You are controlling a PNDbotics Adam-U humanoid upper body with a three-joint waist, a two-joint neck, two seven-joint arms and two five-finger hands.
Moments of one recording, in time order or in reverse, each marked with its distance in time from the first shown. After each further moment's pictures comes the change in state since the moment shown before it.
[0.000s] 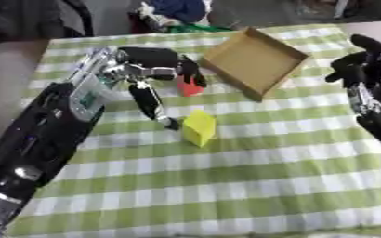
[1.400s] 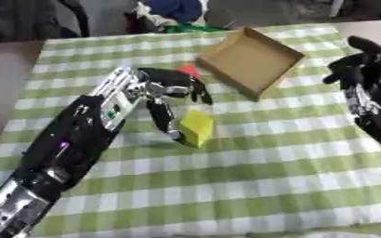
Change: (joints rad) left arm -0.023 -0.101 -0.007 0.210 -0.086 -0.026 0.026; right arm 0.000 0.000 0.004 0.005 0.000 0.001 0.006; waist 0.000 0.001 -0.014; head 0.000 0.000
